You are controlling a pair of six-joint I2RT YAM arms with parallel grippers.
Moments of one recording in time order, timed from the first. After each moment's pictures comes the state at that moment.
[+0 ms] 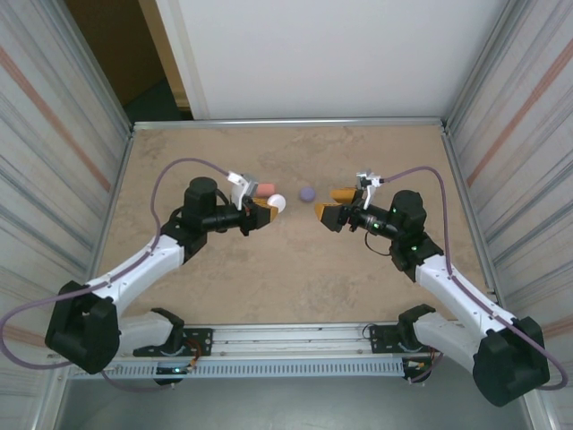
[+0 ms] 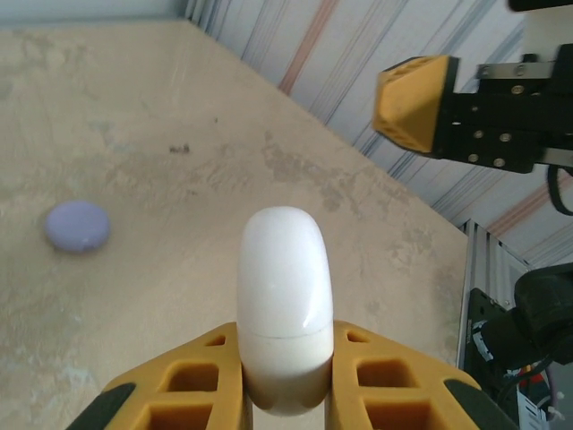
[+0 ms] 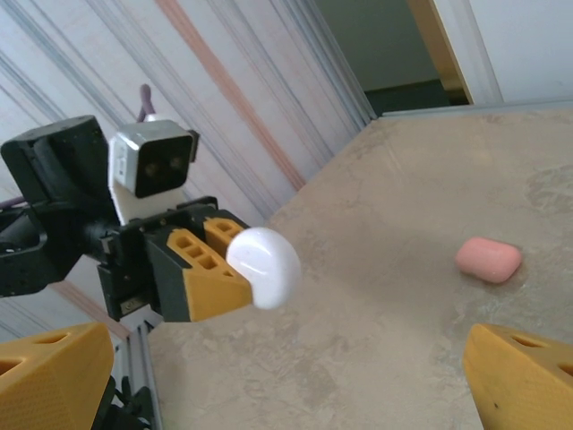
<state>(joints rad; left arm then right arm) -0.49 1.22 0.72 0.11 0.67 -0.24 0.40 0.97 0.56 0.35 -0.65 0.54</state>
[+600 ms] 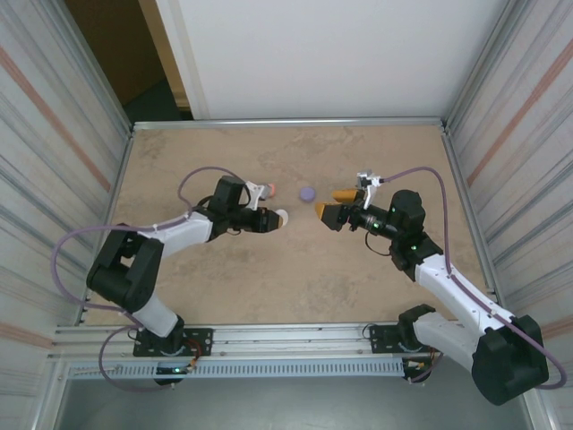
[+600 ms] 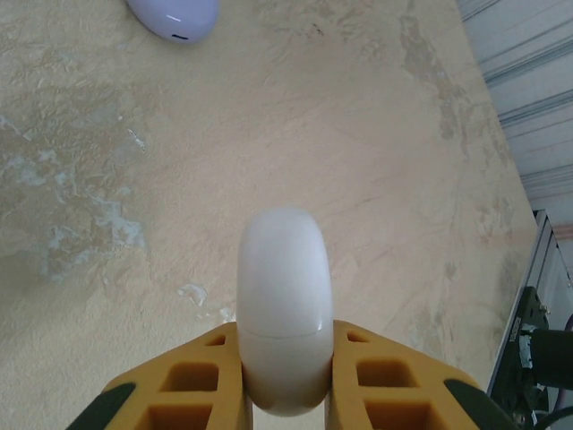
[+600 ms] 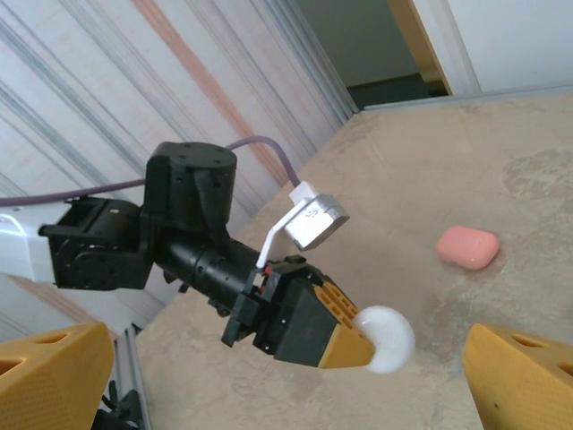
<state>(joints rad) -0.49 1.61 0.85 -0.02 0.62 -0.38 0.38 0.97 0.55 0.33 -0.62 0.54</state>
